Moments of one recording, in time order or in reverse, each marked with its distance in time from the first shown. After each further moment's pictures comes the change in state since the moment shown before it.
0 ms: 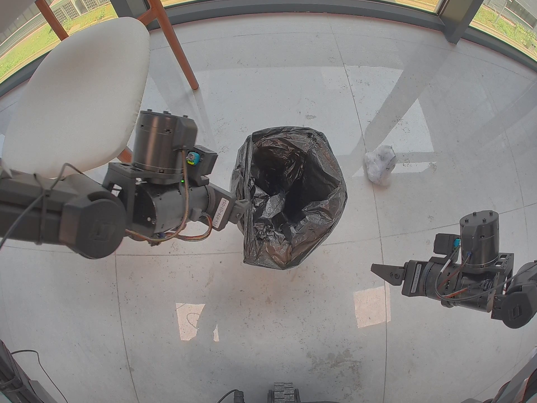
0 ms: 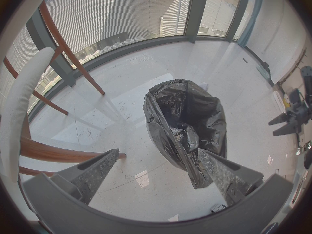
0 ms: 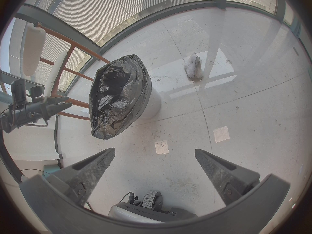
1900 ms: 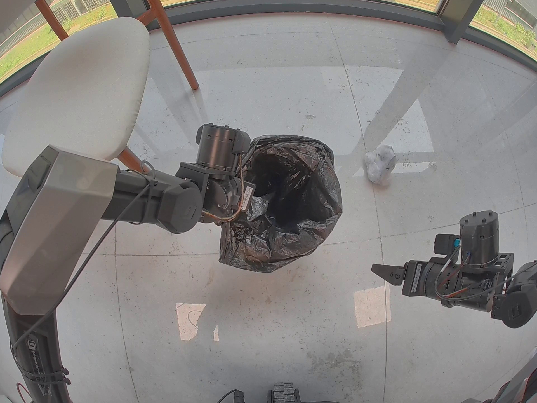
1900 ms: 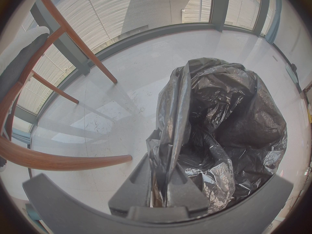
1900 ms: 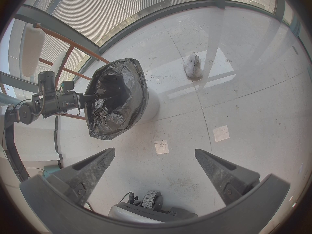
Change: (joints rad) left arm 0.036 0.379 -0.399 0.044 0.206 -0.079; right arm -0.007 0.005 0.002 -0.002 0.003 0.003
